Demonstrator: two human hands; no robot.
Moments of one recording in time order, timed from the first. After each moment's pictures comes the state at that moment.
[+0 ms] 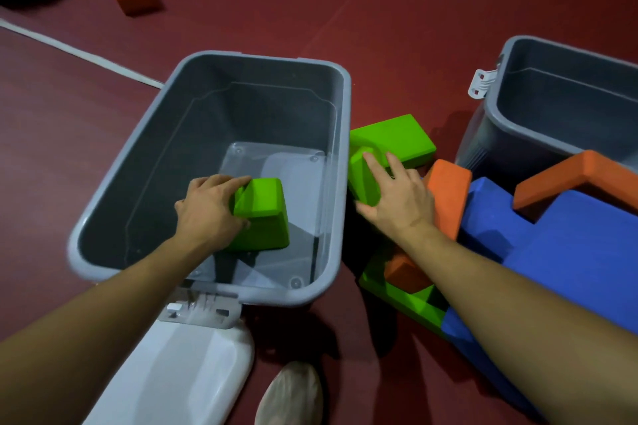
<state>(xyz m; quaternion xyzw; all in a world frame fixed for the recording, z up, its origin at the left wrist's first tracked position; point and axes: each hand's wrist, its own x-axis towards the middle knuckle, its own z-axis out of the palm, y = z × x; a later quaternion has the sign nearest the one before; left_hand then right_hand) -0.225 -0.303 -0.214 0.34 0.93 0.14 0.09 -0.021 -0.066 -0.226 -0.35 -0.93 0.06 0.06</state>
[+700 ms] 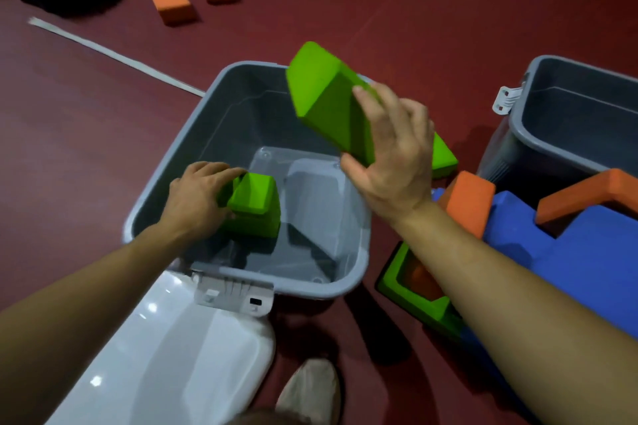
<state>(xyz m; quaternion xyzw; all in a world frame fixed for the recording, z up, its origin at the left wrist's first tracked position) -0.268 -0.358 -0.191 0.41 0.91 0.11 0.03 -0.067 -0.134 -0.120 -0.15 -0.89 0.05 0.44</state>
